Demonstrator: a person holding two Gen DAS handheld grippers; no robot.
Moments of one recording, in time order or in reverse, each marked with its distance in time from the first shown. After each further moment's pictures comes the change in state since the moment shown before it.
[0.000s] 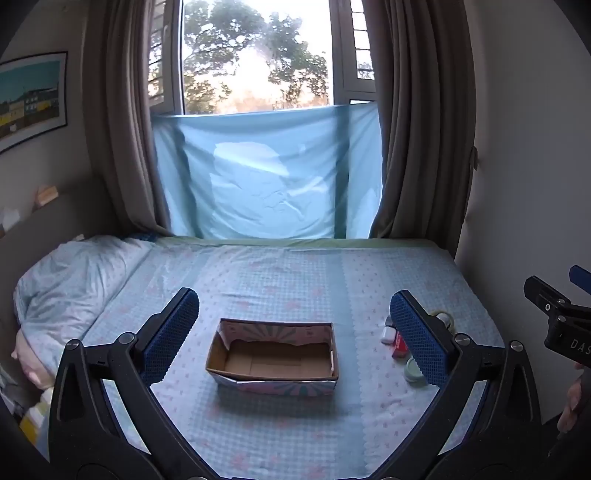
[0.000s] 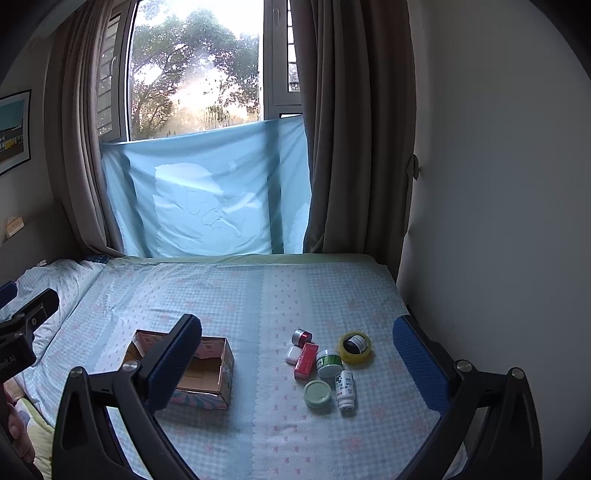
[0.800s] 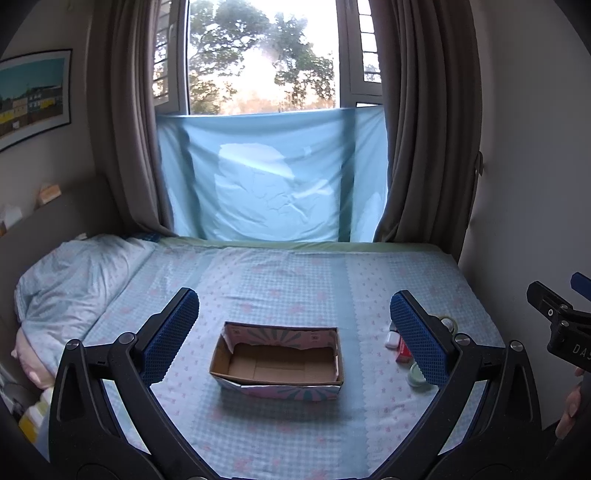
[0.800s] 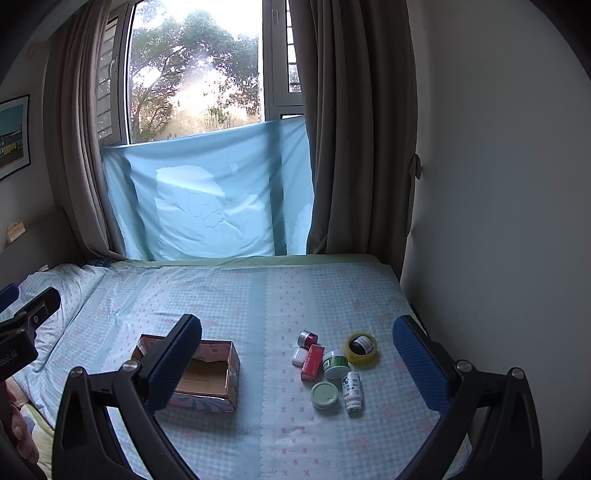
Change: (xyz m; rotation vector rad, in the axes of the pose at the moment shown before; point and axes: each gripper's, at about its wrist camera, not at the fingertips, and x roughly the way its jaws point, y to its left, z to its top) left arm 0.005 0.001 -0.002 0.009 0.023 0.016; right arm 0.003 0.010 0.001 0.016 0.000 0.004
